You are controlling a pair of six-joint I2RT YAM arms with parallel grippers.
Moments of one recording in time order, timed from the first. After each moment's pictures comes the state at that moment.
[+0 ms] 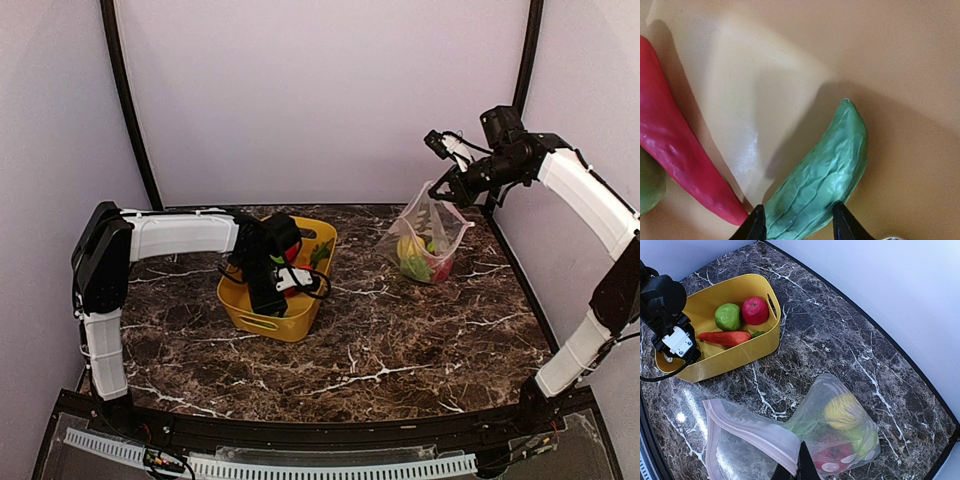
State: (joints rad) left arm -0.75 1.98 1.53 -0.99 0.07 0.50; right arm 0.27 1.56 1.66 -0.92 -0.50 -0.47
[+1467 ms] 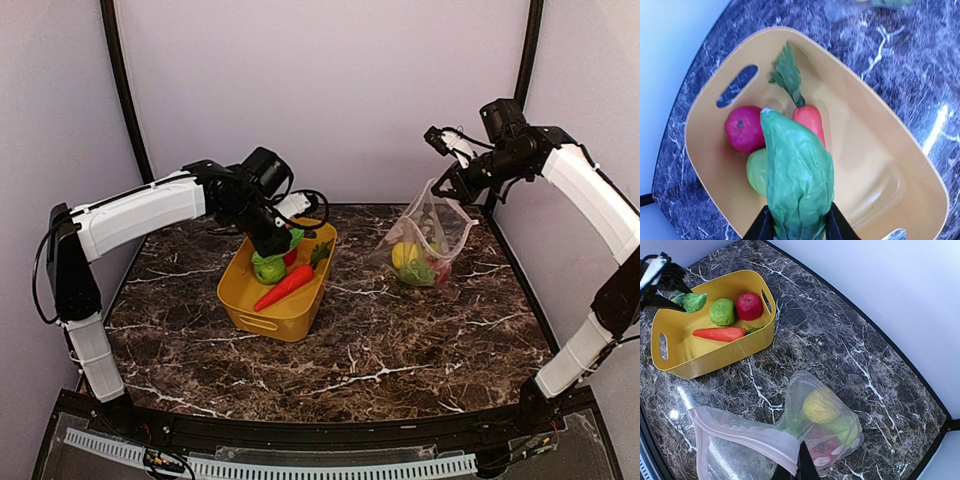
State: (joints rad) left arm -0.76 1.84 1.73 -0.92 -0.15 0.32; right arm 0.31 1.54 1.72 -0.99 -0.41 -0.45
